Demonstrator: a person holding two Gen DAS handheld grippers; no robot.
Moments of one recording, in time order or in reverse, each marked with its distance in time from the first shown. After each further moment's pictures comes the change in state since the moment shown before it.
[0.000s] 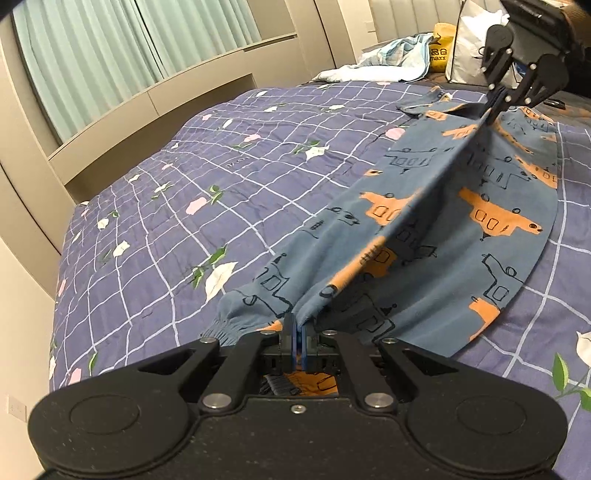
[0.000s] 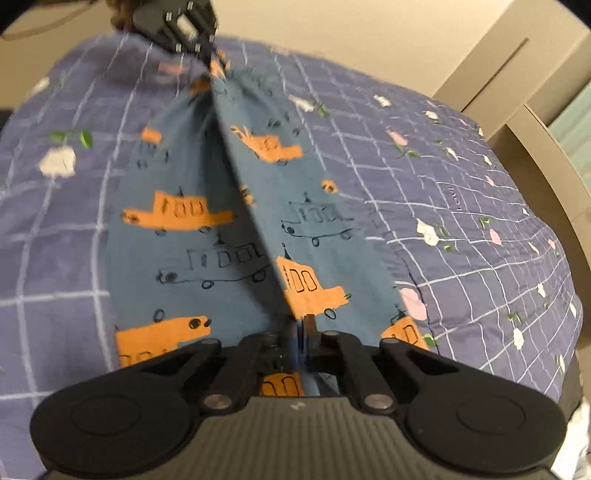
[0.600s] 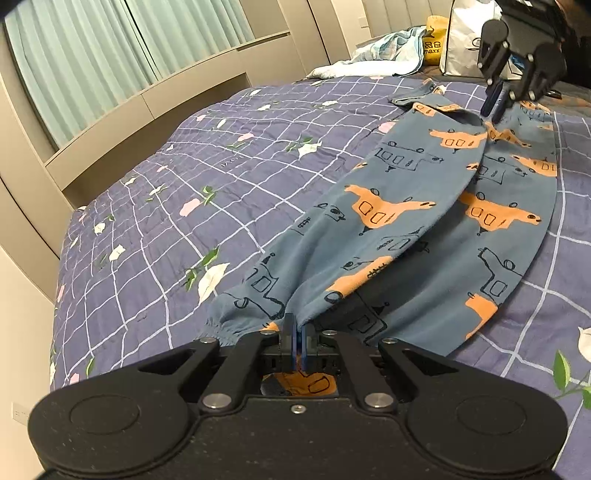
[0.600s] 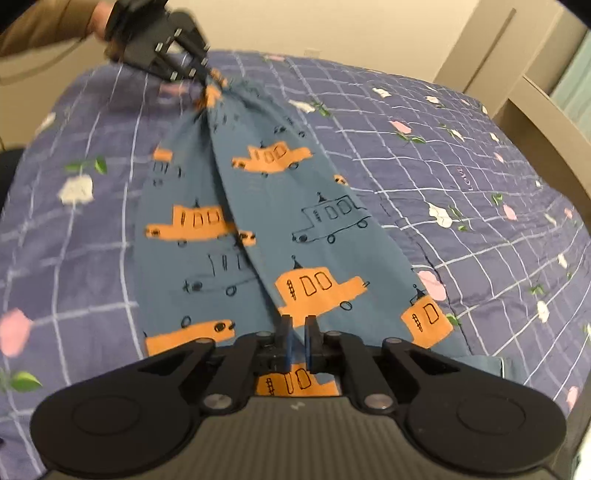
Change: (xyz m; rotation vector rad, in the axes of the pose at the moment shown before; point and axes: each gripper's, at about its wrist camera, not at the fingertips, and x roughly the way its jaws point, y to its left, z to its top) left arm 0.006 -0.008 0.001 0.034 0.010 0.002; right arm -0.002 -0.004 -0.004 0.080 0.008 0.075
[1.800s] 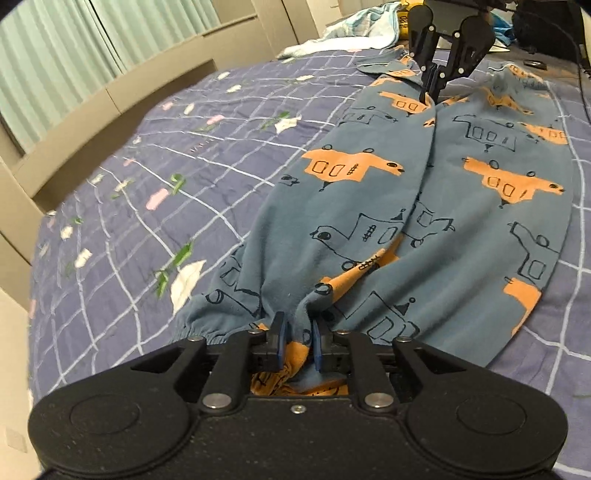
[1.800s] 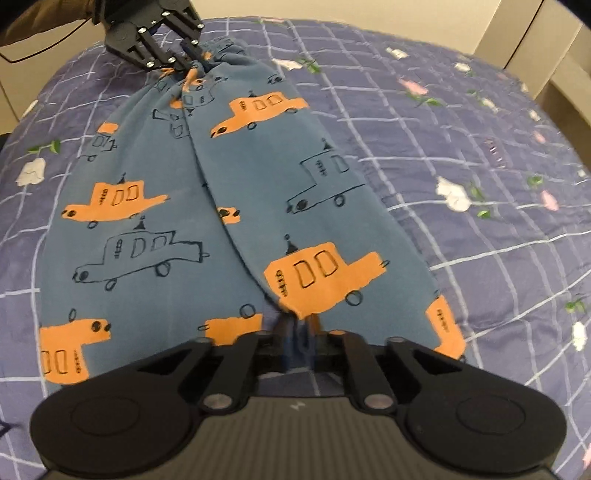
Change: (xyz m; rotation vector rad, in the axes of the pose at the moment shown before) left arm 0.053 0.007 0.003 0.065 0.052 -0.068; right arm 0.075 -0.082 0.003 -0.027 0.060 0.131
